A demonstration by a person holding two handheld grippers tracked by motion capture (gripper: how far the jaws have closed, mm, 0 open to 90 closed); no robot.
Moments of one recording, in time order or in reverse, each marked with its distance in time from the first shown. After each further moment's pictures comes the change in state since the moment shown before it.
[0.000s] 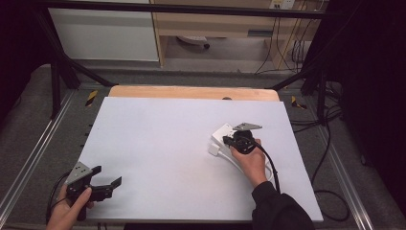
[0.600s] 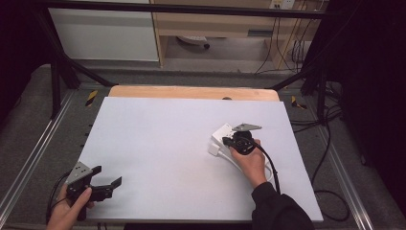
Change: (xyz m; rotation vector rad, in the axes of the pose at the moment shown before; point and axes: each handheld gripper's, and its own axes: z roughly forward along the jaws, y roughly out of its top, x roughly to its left) left arm 0.000 0.000 0.000 0.003 -0.002 0.002; right arm 0.002 -0.001 0.001 0.008 0.009 0.001
